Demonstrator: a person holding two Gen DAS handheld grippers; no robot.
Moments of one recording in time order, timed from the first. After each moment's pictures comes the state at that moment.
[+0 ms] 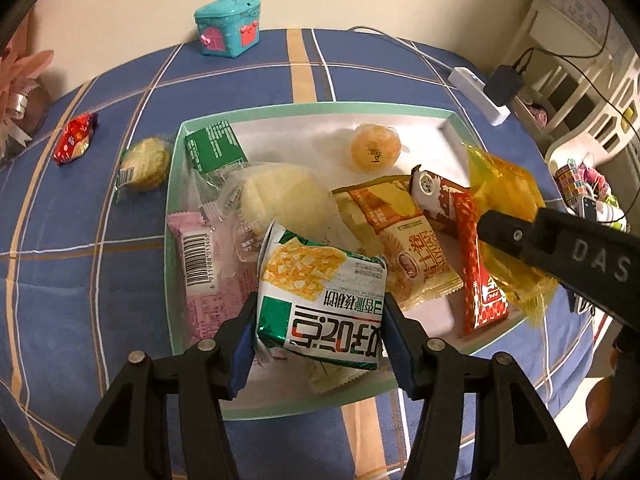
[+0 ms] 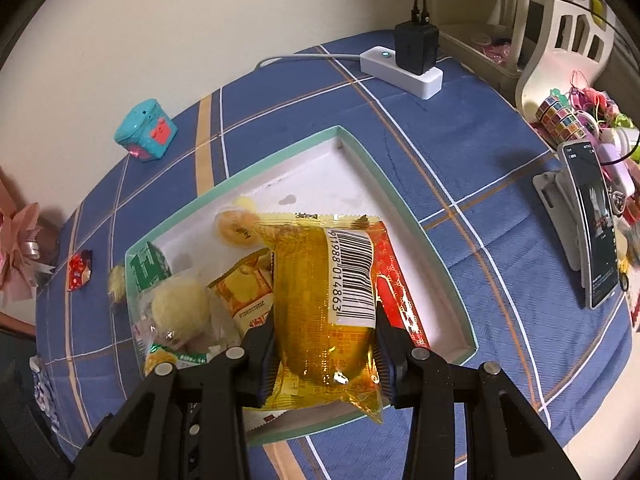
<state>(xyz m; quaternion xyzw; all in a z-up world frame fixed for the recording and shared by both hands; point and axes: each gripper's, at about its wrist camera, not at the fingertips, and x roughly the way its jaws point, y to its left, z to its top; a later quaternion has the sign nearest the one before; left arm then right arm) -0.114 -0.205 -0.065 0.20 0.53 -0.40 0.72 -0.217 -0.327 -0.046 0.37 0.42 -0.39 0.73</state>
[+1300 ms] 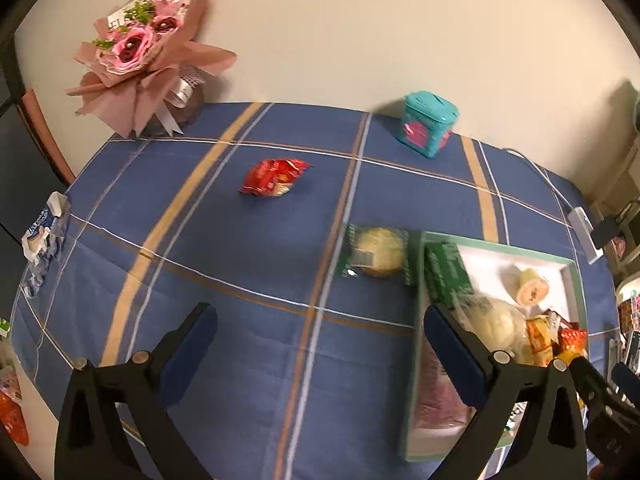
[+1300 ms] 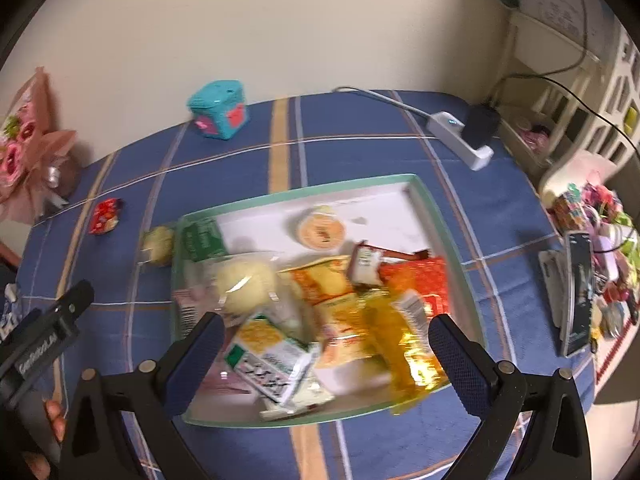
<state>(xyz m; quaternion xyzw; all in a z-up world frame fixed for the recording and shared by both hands) 0.011 -0.095 -0.009 0.12 0.46 -0.24 0.85 -0.168 -0.260 -0.001 0.24 0.44 -0.36 0.79</state>
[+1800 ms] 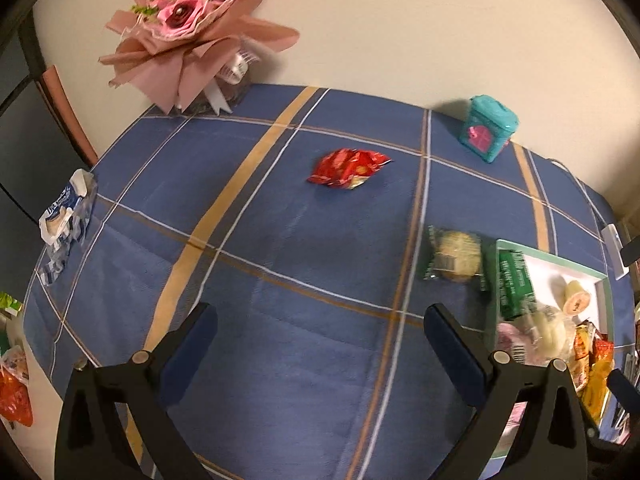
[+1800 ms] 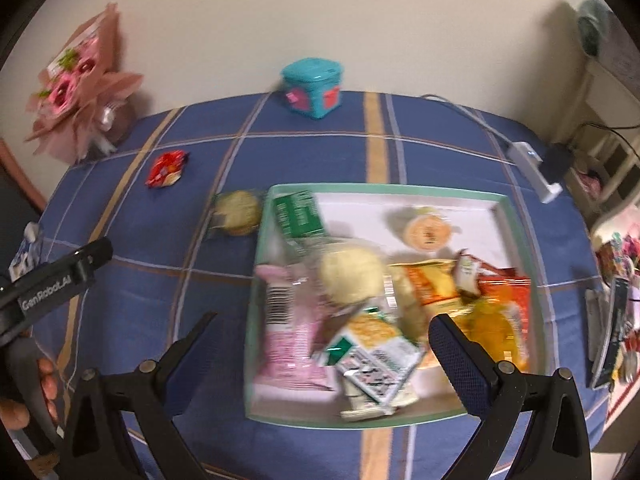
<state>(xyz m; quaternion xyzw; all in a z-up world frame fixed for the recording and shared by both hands) 0.055 -0.046 -0.022 0.11 0.49 -0.19 0.84 -0.107 -0.202 -0.012 0.19 0.46 -0.28 0.82</state>
